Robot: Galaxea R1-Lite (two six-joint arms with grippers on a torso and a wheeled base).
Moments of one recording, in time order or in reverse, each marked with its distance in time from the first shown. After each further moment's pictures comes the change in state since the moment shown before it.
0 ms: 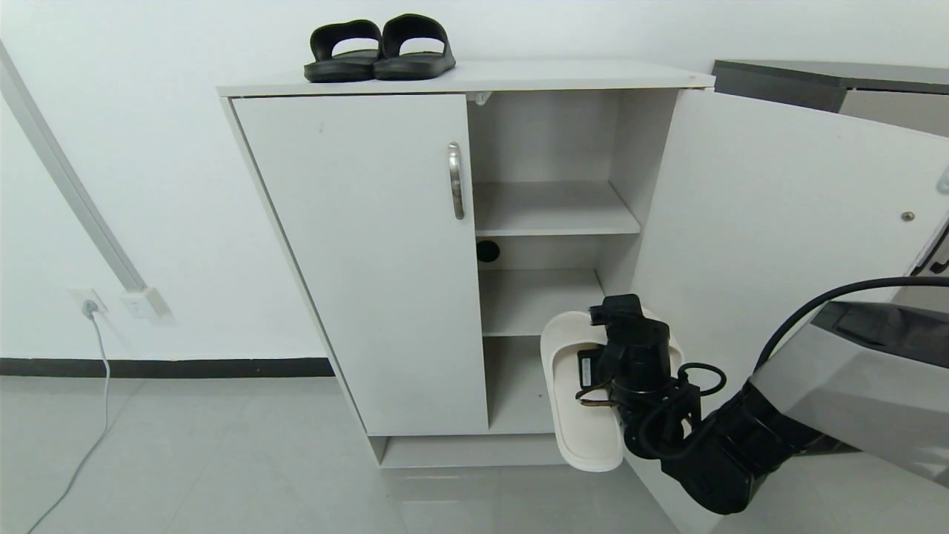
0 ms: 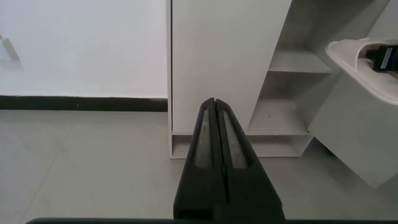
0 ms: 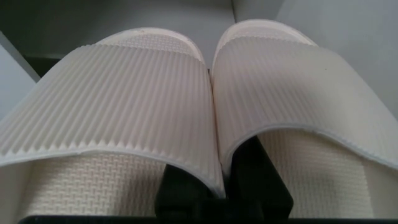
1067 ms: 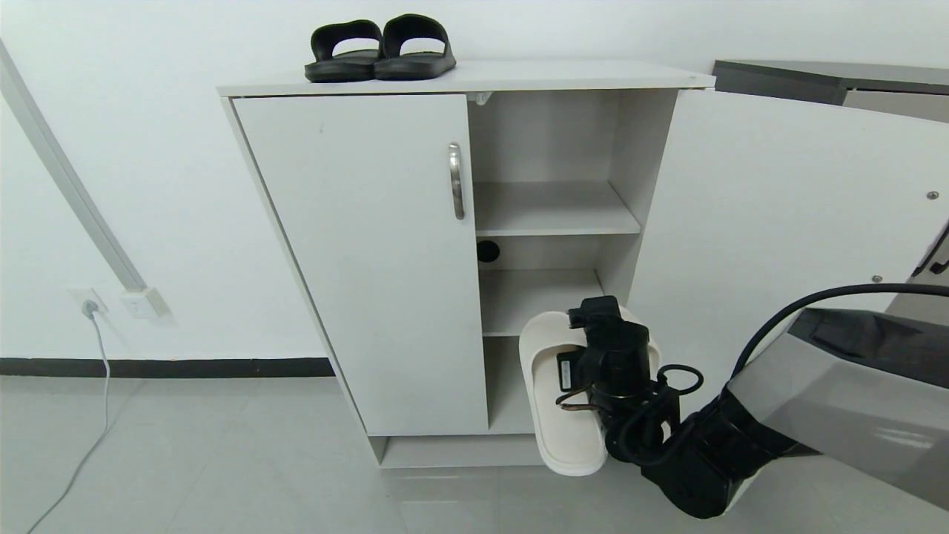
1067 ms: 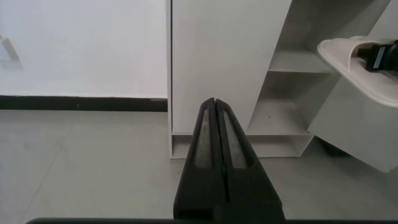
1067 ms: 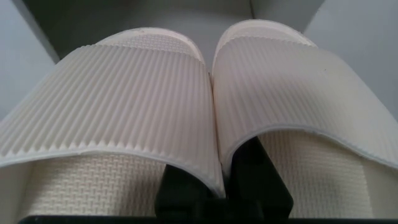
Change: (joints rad) left arm 0.000 0.000 0.000 0.000 0.000 0.000; right arm 0.050 0.037 -0.062 0.000 0.022 -0.006
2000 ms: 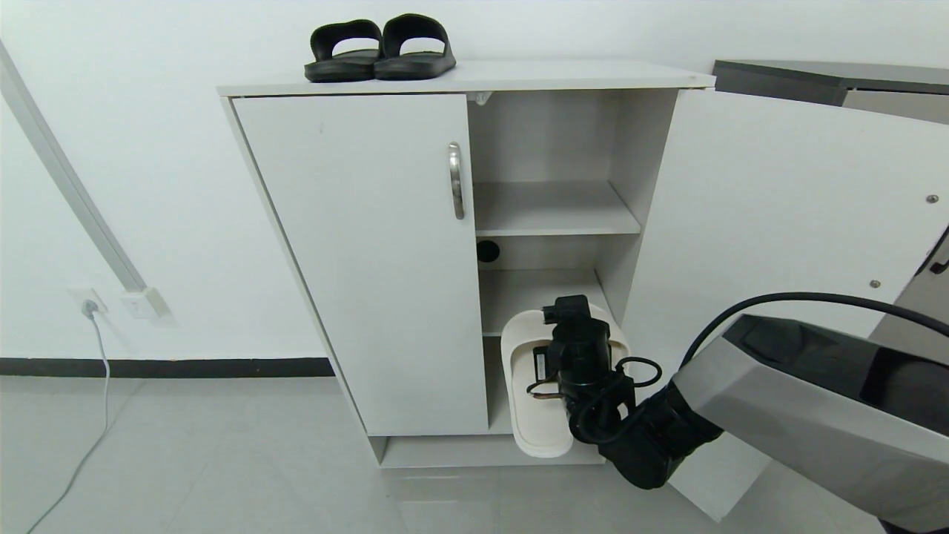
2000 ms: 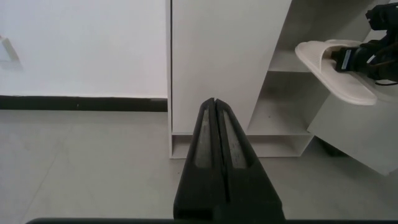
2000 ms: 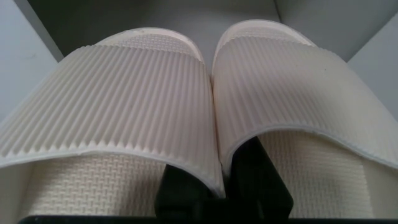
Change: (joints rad) left arm 0.000 0.000 0.000 0.000 0.000 0.000; right arm 0.002 0.142 -0.230 0.094 0.003 0.029
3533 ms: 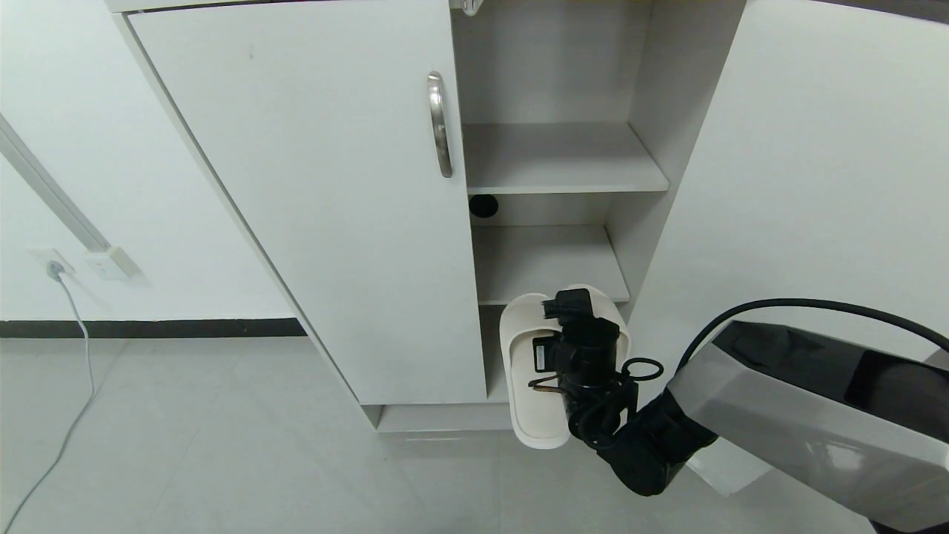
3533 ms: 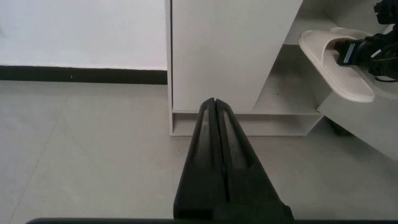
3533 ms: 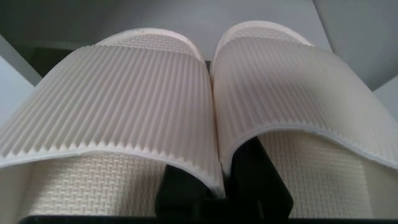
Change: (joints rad) left arm 0.000 0.000 0.000 0.000 0.001 0.000; right arm 0.002 0.019 0.017 -0.204 -0.010 -0.105
